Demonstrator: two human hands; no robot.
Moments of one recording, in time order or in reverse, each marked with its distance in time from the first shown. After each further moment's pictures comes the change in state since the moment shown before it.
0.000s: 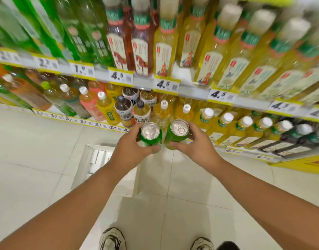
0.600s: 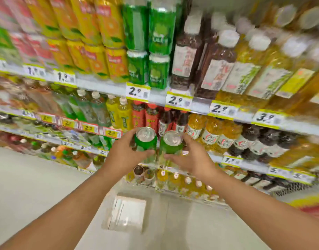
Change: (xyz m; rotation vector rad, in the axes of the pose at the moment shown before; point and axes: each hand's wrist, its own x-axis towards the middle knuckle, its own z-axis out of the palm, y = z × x) left_hand -0.074 0.448 -0.276 0.034 0.173 0.108; right_hand -0.053 -0.494 -0.181 -0.160 0.032 -0.201
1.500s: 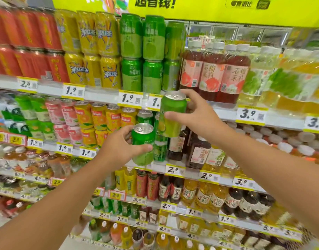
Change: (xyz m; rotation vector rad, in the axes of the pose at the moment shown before) left_hand 0.038 0.226 -0.165 -0.137 -0.017 0.194; right_hand 0.063 -0.316 -0.178 0.124 0.131 -0.290
